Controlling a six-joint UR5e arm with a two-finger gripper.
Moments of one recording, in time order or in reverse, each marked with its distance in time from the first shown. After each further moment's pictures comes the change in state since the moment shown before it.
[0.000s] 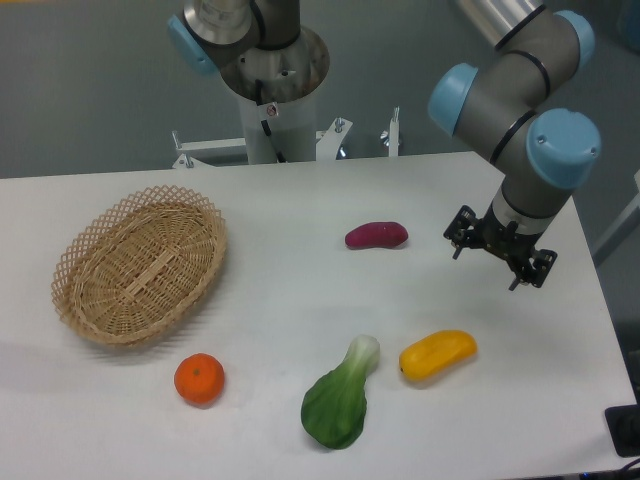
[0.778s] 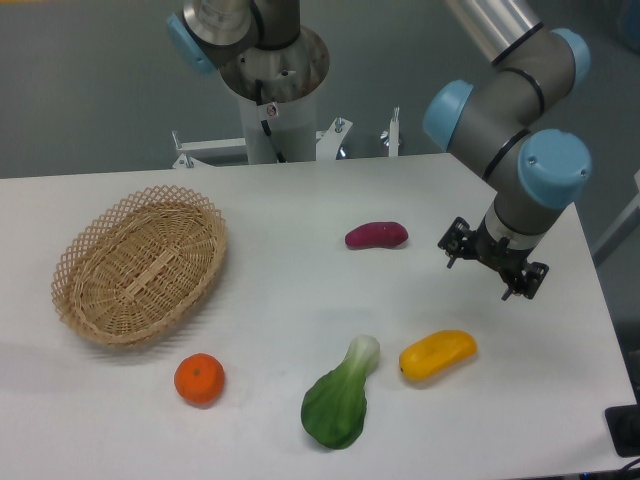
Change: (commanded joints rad) arm -0.035 -0.040 0.008 0.035 0.015 -0.070
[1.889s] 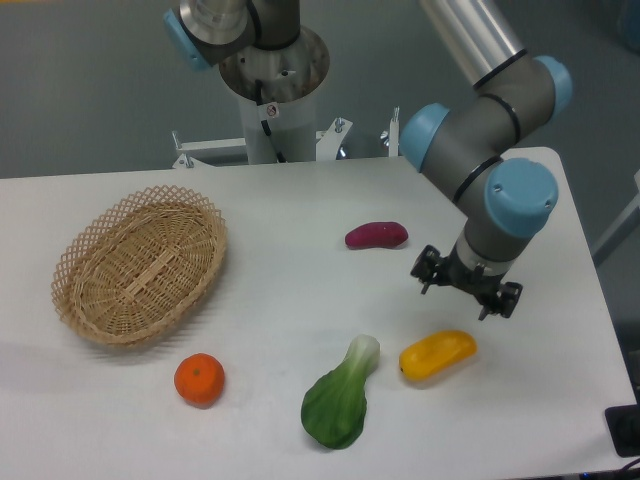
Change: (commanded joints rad) arm -0.103 -0.034 0.020 0.026 -0.061 -0.252
